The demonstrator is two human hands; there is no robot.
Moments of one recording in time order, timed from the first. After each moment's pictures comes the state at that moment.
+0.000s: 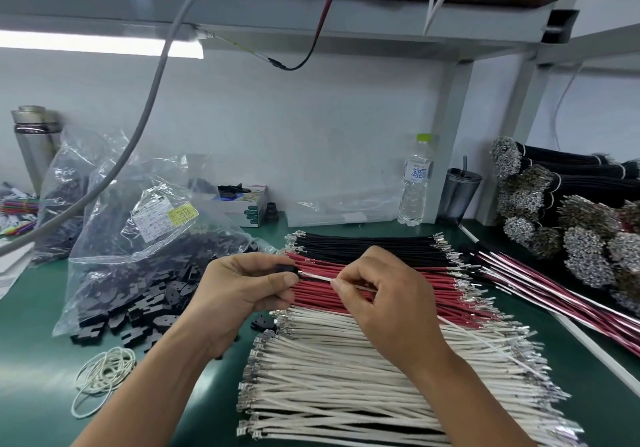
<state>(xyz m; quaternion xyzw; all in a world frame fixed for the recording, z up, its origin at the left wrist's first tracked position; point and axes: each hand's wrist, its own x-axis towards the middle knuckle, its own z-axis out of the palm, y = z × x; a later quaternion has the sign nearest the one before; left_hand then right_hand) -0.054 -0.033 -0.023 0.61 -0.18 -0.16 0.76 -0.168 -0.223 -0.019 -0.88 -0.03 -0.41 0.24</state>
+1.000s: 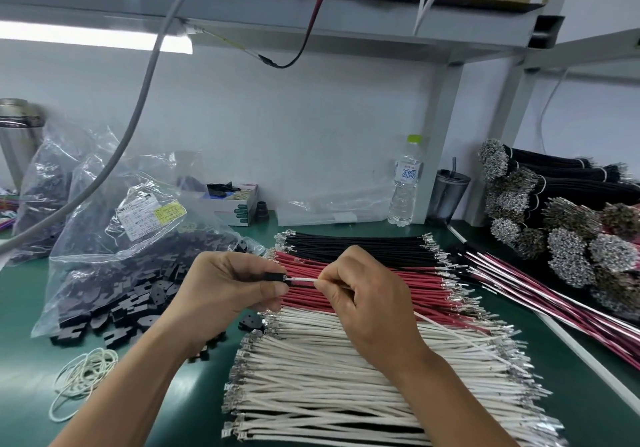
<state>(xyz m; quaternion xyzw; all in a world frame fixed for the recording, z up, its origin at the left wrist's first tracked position) -0.059 -0.027 -0.017 0.68 -0.27 -0.10 0.68 -0.160 -0.223 -0.025 -0.88 -0.07 -0.42 0.20</state>
